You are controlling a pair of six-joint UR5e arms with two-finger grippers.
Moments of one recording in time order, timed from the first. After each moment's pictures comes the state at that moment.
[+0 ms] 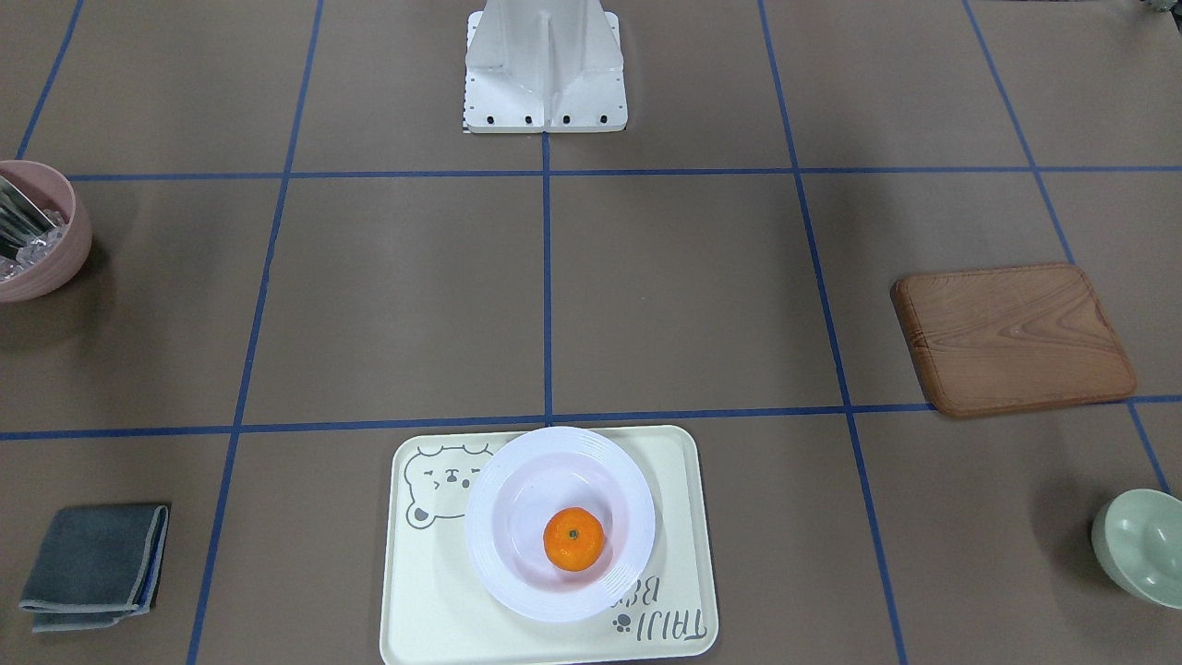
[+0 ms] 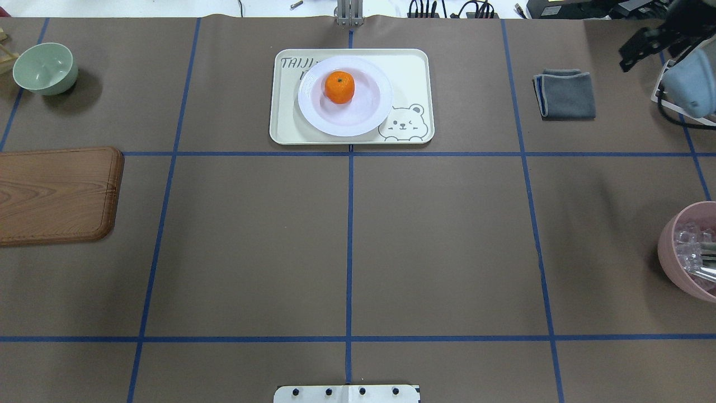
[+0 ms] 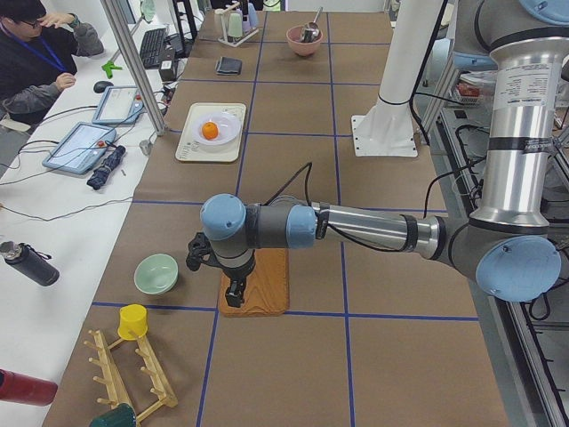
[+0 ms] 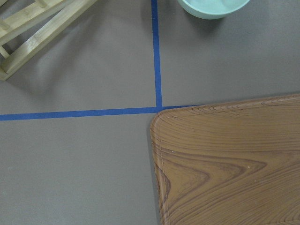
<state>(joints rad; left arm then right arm) -1.60 -1.59 -1.69 -1.40 -2.39 0.19 1.37 -1.22 1.61 -1.71 2.19 0.03</state>
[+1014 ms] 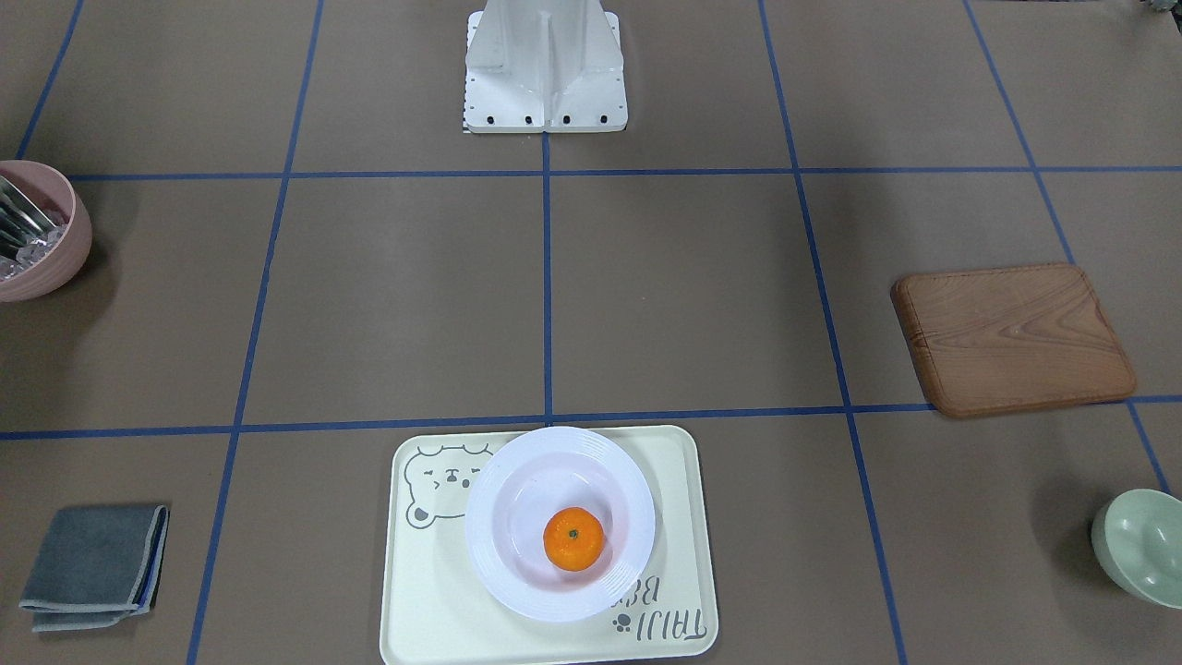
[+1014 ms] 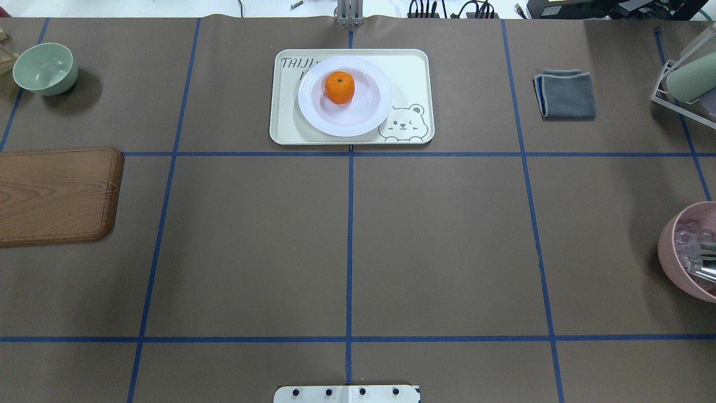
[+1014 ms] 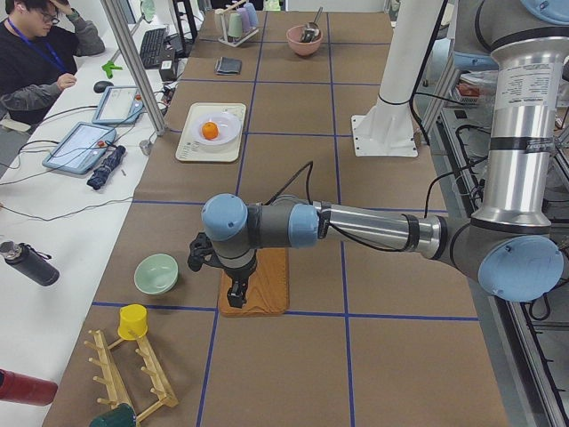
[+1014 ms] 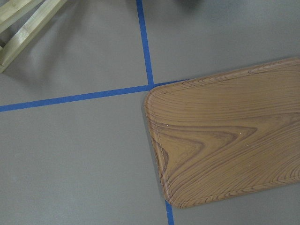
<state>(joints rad) -1.60 -1.58 -1.69 -1.40 -2.39 0.20 1.53 -1.60 1.75 -1.65 2.20 -0.13</state>
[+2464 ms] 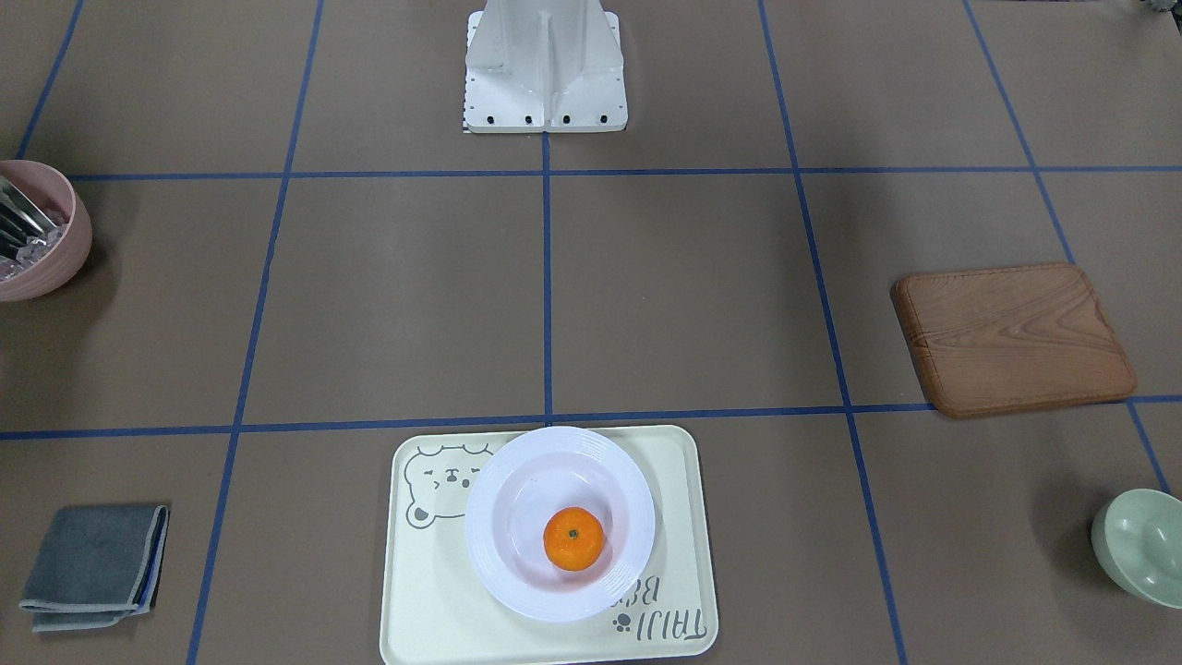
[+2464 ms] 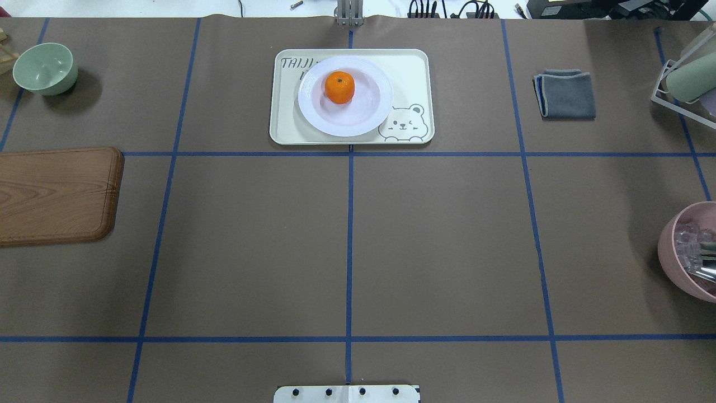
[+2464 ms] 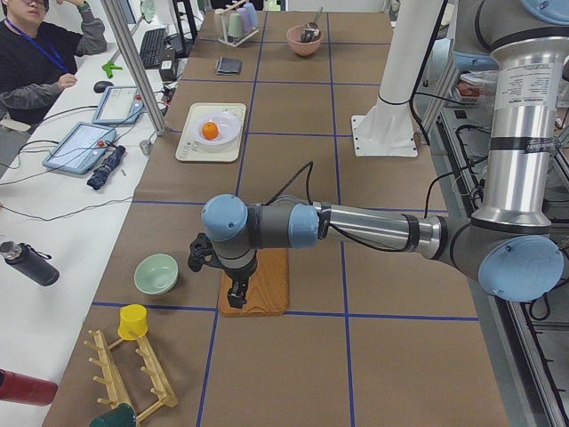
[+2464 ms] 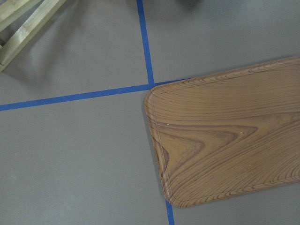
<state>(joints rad) -1.60 -1.58 -1.69 -1.40 -2.39 0.20 1.53 -1.60 1.78 -1.62 2.27 -0.13</state>
